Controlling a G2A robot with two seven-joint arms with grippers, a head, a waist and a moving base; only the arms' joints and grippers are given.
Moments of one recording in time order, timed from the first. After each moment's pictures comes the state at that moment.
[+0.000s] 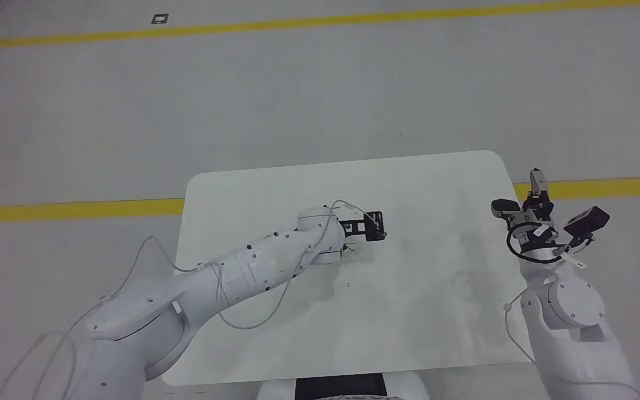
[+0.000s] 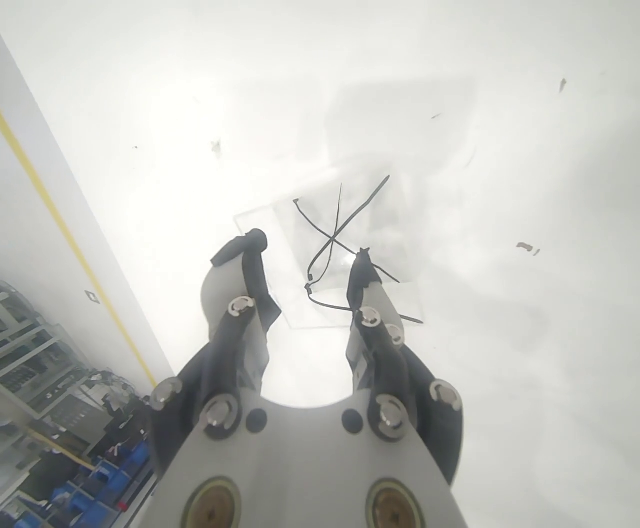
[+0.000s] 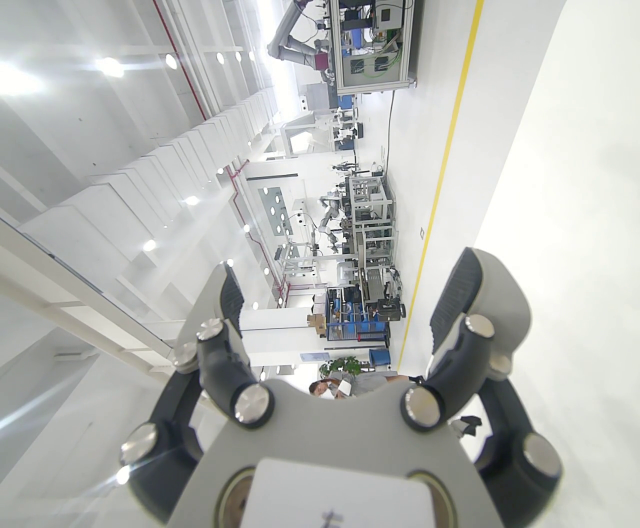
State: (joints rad) left arm 0.60 -1.35 -0.18 -1.26 1.15 -0.34 -0.95; right arm -1.78 -1.16 1.71 -1.82 0.49 -0.06 0.03
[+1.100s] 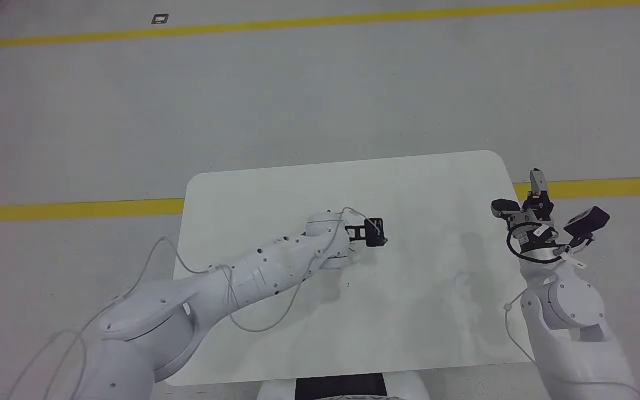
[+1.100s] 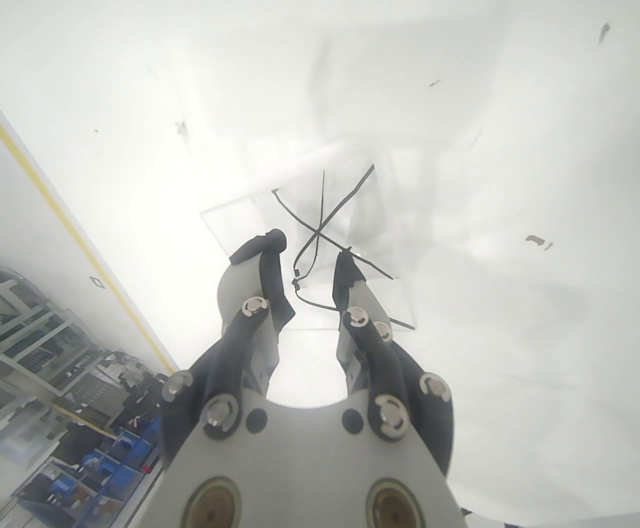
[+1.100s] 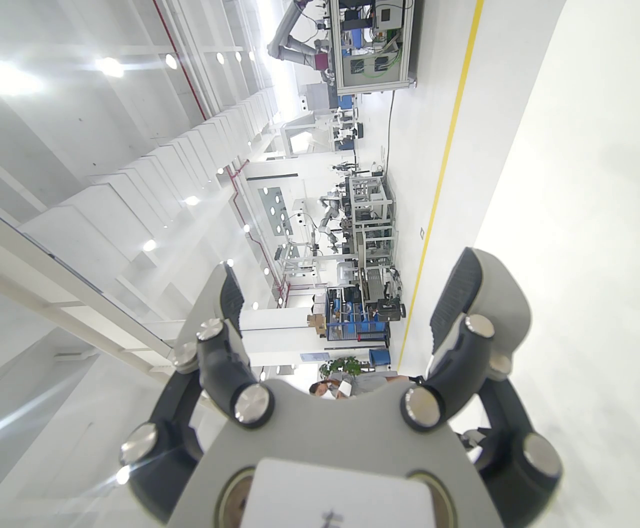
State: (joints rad) left arm 0.62 -1.39 -0.17 -1.21 1.18 -0.34 -1.03; right arm -1.78 -1.16 1.71 -1.82 0.49 -0.06 0.03
